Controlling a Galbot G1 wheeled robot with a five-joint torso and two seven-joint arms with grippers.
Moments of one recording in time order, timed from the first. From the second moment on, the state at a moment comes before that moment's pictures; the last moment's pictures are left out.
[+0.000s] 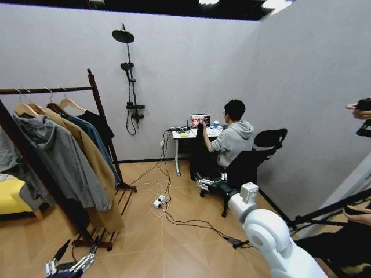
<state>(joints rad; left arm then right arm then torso) 1.94 -1.35 -0.90 -2.27 -0.51 -0.14 0.13 -0.98 1.04 0.38 2.31 0.70 -0.61 0.24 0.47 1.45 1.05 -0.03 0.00</state>
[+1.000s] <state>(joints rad) 1.94 -1.35 -0.90 -2.27 -0.51 -0.14 0.13 -1.00 1.03 0.39 2.32 0.68 -0.60 0.24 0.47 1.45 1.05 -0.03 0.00</state>
